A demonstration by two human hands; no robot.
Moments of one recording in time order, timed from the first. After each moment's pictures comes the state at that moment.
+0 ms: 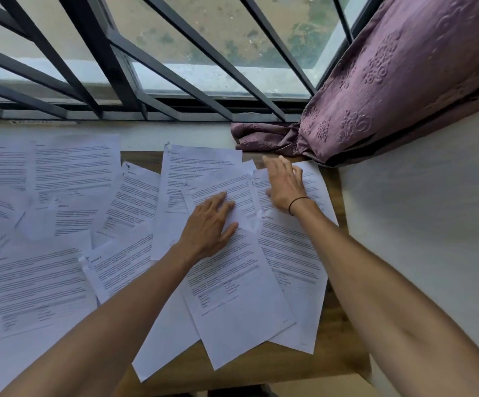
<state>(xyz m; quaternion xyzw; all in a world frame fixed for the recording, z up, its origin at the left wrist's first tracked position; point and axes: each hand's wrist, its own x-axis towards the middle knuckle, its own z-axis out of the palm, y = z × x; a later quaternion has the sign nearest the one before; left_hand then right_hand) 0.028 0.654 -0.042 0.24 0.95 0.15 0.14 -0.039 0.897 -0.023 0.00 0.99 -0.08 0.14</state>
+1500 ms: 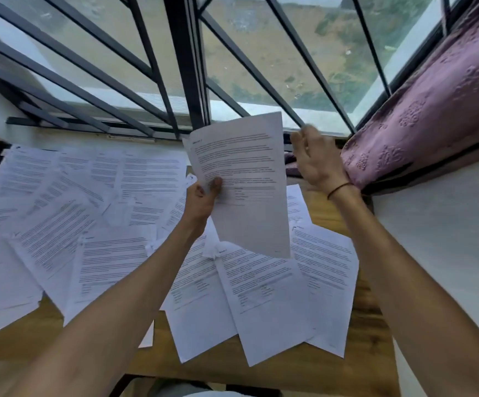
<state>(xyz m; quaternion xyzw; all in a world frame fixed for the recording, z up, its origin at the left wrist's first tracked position) 0.001 0.558 0.055 -0.14 0.65 0.74 0.04 -0.053 0.812 0.171 -0.02 0.95 -0.31 -0.06</state>
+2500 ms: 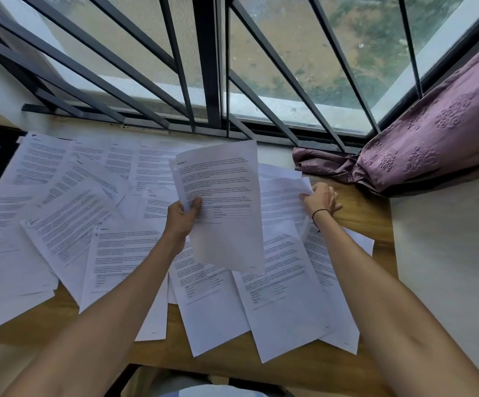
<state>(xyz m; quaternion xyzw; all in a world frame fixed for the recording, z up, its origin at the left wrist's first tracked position) 0.037 0.476 0.007 -0.25 0.66 0.70 0.06 -0.050 0.814 -0.012 0.30 0.92 -0.24 0.09</state>
